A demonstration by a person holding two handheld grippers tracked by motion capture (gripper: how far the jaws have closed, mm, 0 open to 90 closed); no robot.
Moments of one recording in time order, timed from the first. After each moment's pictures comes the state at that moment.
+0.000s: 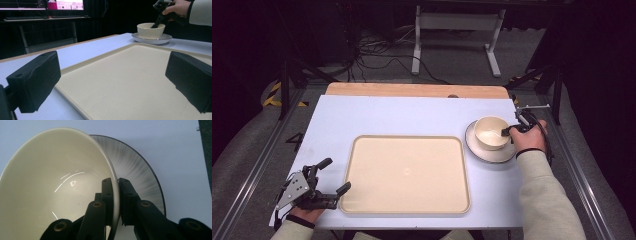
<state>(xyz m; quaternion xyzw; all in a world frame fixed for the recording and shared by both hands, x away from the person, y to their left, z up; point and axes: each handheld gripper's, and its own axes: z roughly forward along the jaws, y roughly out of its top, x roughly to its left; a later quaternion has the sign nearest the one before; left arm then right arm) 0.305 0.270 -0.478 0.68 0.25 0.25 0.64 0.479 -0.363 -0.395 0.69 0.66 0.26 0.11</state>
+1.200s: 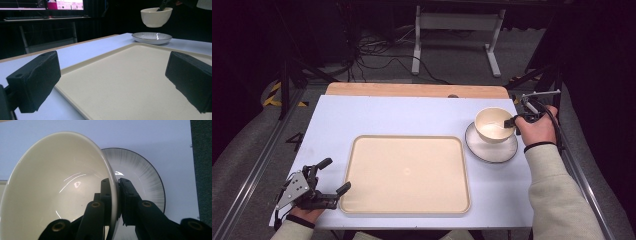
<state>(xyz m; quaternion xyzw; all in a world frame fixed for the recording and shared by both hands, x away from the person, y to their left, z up) 0.305 0.269 -0.478 0.68 0.25 0.25 0.64 0.463 -0.348 -0.326 0.68 0.68 0.27 0.10</state>
